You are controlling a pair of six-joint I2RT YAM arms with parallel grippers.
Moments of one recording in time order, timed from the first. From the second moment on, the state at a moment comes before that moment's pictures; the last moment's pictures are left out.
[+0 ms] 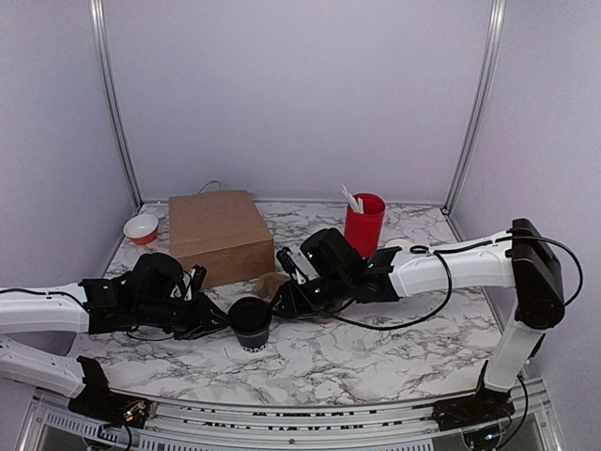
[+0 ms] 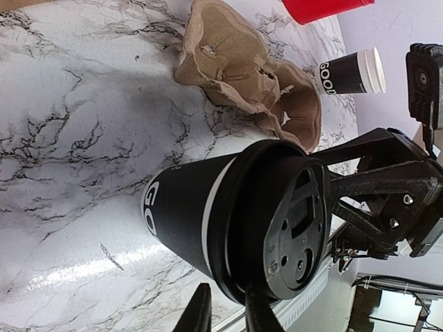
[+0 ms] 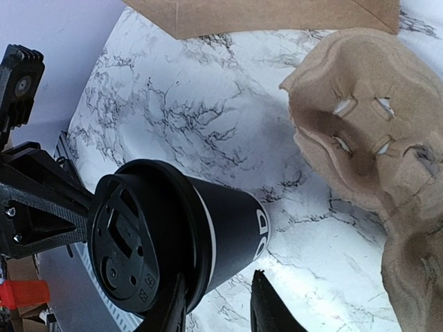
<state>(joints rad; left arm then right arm) -0.90 1.07 0.56 -0.20 0.17 -1.04 1.02 1.77 1.17 -0.14 -0.25 0.68</state>
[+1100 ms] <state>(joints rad) -0.90 1.09 0.55 -0.15 0.13 -1.05 1.09 1.74 1.11 -0.05 -0.11 0.76</state>
